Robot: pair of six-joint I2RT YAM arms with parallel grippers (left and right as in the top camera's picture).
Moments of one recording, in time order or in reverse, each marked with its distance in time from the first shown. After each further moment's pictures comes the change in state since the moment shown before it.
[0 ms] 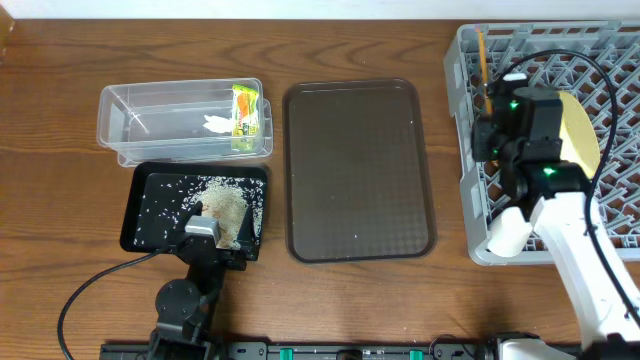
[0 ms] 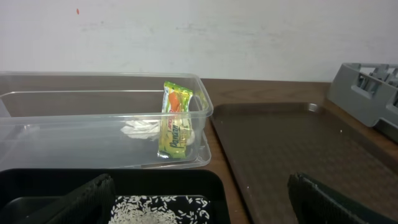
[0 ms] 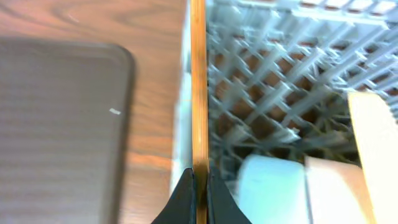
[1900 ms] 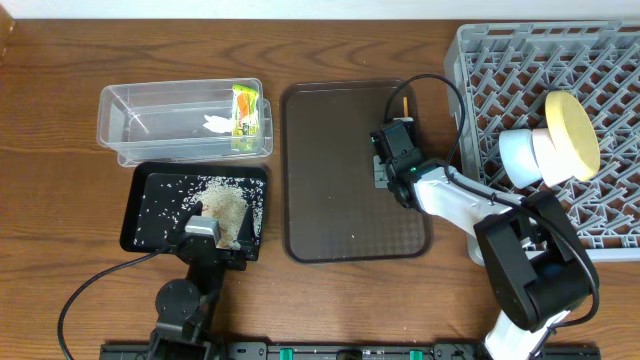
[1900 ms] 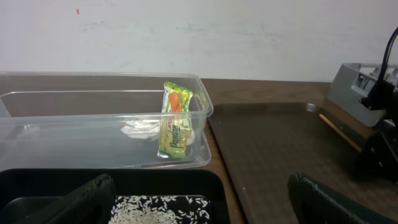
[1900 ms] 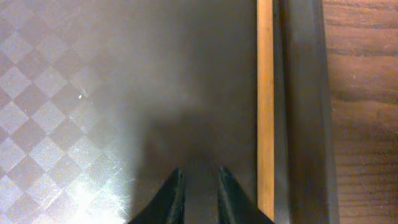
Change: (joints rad) left arm 0.000 0.000 0.000 0.000 0.000 0.000; right arm 0.433 0.499 0.000 0.180 0.195 0.465
